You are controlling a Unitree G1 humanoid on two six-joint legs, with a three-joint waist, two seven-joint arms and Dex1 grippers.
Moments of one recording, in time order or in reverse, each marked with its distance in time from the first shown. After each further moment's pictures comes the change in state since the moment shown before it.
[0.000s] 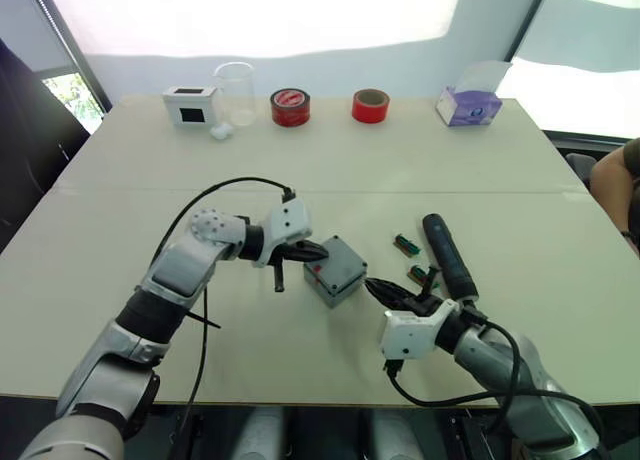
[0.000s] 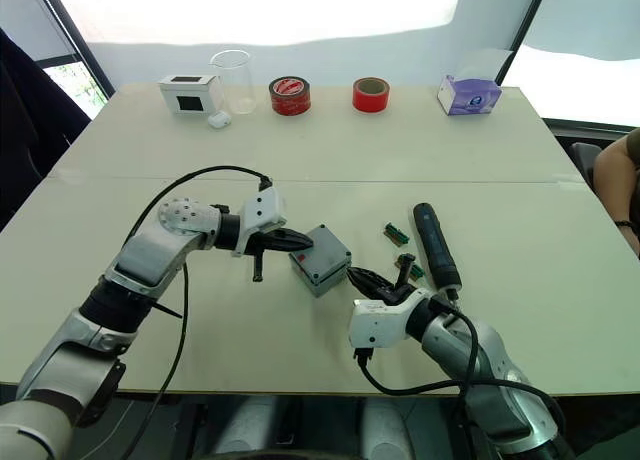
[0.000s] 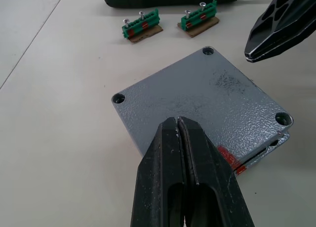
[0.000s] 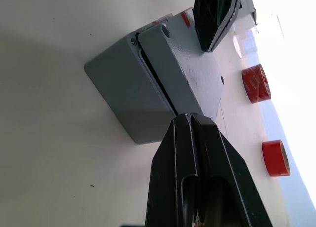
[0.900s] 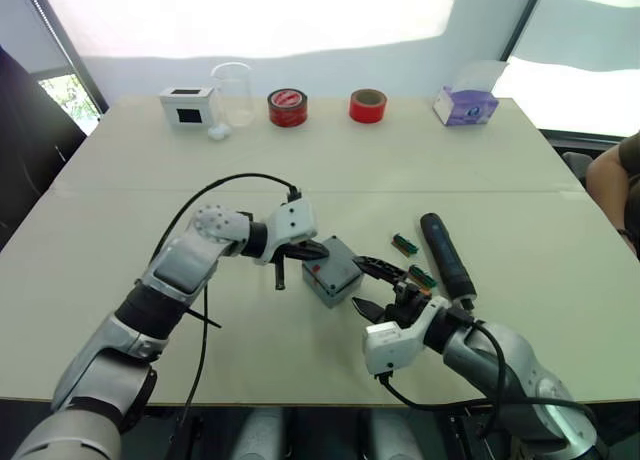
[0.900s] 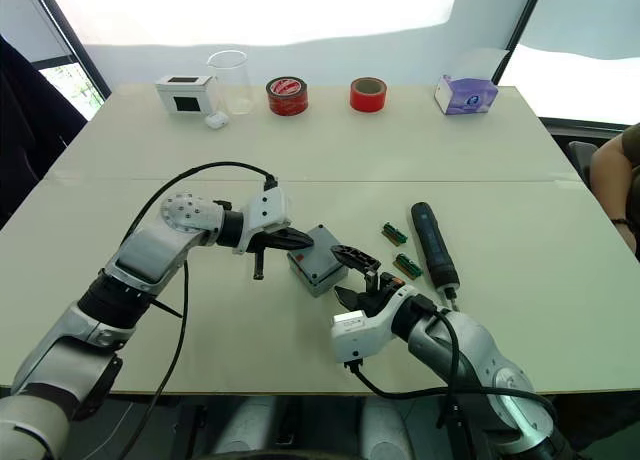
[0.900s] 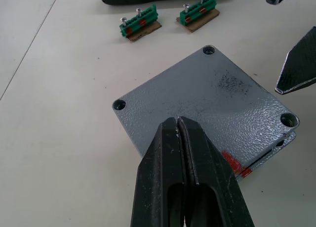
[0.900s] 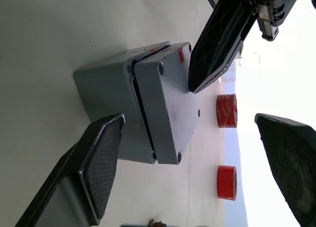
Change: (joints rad) left arm -0.030 0.022 -0.062 0.004 0.029 -0.024 0.018; right arm -0.053 -0.022 0.062 -0.105 -0.235 -0.003 0.011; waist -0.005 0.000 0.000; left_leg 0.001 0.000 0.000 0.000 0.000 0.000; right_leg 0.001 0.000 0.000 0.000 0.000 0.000
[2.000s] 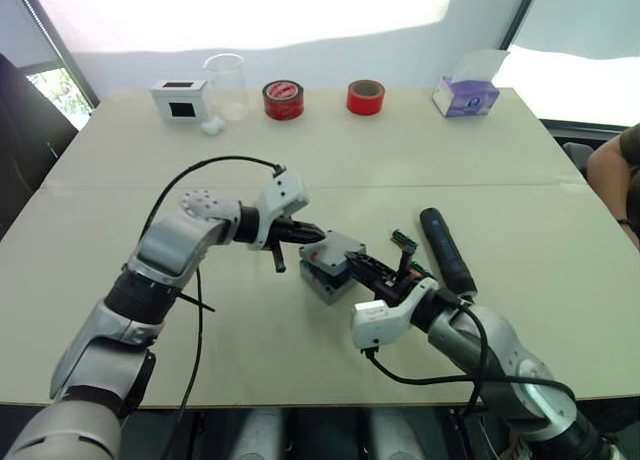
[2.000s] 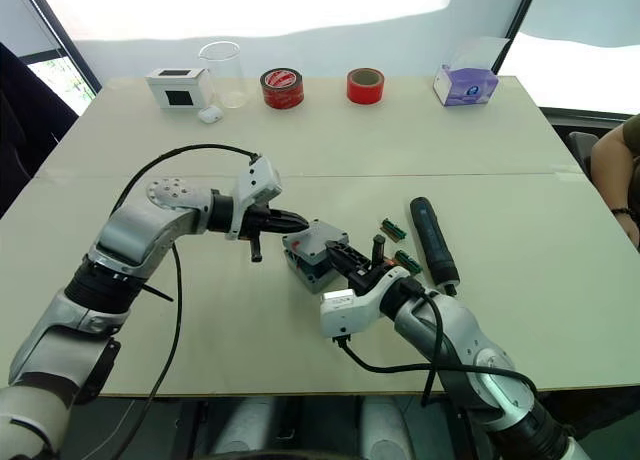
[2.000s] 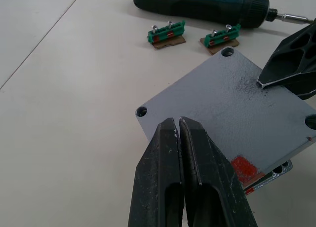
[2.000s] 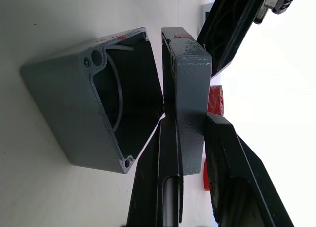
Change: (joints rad) left arm -0.075 0.018 0.069 -0.049 -0.158 0.288 0.062; right arm -0.128 -0.008 0.106 0.031 -0.060 0.105 -0.058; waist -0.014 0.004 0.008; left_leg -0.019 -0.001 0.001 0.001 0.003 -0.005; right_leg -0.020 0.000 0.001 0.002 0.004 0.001
